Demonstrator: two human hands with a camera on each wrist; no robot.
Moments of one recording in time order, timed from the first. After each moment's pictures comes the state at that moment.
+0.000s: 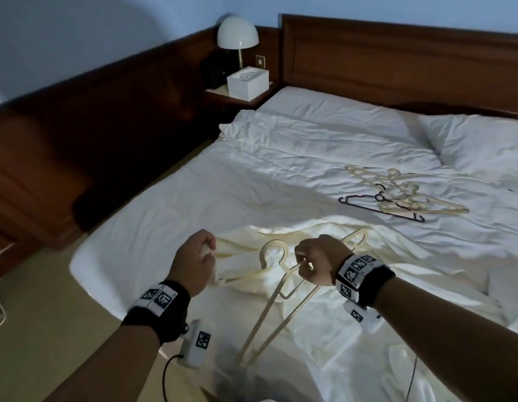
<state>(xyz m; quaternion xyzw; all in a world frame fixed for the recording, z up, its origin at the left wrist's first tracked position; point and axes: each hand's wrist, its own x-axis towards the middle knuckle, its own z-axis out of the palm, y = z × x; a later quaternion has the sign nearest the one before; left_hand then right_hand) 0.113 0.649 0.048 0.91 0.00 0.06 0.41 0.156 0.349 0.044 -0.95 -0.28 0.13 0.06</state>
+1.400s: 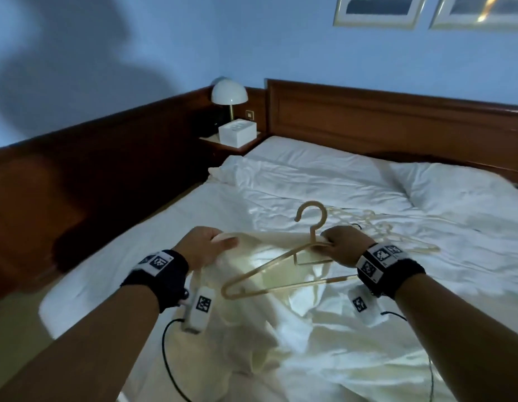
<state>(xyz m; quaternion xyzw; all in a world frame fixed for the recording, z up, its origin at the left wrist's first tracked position) 0.179 0.578 0.131 0.91 -0.02 -0.08 0.41 0.196 0.244 0.129 -0.98 -0.11 0.09 0.12</state>
